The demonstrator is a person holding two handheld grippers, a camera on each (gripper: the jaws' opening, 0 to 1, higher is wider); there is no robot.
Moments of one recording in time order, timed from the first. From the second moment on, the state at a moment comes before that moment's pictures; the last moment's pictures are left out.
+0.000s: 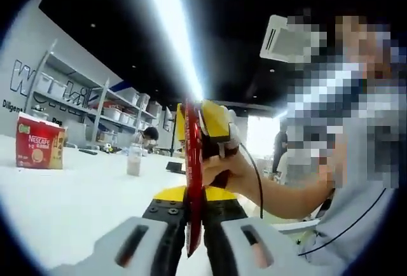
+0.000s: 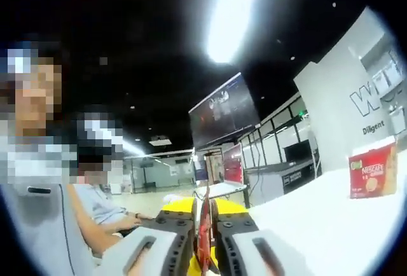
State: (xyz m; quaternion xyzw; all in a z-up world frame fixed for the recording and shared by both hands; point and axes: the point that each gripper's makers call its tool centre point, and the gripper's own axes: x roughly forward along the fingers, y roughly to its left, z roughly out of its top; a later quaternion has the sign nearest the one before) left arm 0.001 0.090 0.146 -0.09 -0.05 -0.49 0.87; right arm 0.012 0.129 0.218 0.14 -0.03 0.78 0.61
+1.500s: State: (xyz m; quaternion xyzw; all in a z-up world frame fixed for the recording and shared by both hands) left arm 0.042 0.150 0.093 -0.06 -0.06 -0.38 0.92; right arm 0.054 0.116 0.229 0.05 -0.03 0.67 0.74
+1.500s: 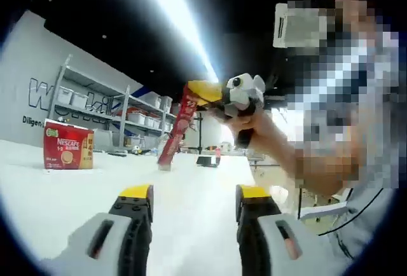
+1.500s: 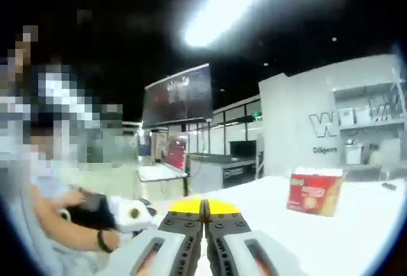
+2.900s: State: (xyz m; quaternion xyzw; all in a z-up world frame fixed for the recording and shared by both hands) left arm 0.039 0.152 0.081 -0.03 -0.04 -0.36 0.93; right arm 0.155 0.059 0.221 -0.08 -0.07 0.46 0.88
